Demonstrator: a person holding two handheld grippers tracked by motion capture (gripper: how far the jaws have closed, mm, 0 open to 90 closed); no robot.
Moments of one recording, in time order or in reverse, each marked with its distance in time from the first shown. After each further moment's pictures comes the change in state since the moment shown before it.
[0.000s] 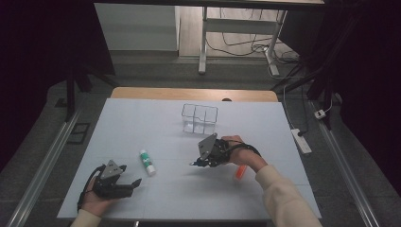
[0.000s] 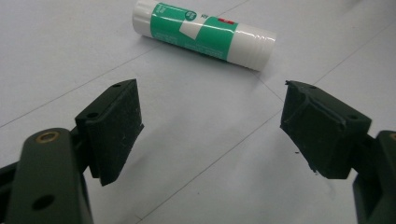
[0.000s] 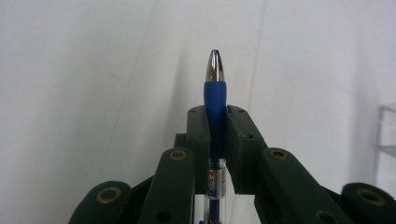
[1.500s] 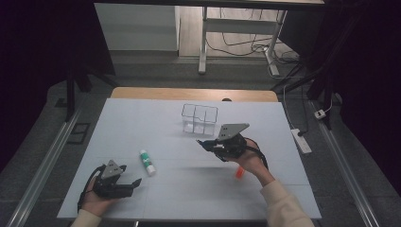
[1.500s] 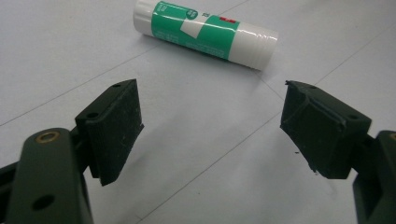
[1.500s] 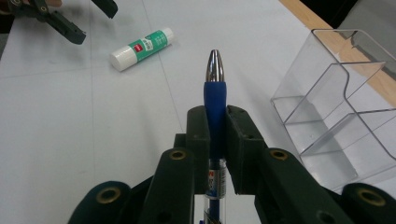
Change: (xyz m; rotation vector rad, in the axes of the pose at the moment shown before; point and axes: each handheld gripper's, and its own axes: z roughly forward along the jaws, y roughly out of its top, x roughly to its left) left arm 0.000 0.000 0.001 0.003 0.004 -0.003; right arm 0.010 -0.021 -0.046 -0.334 -0.301 0.432
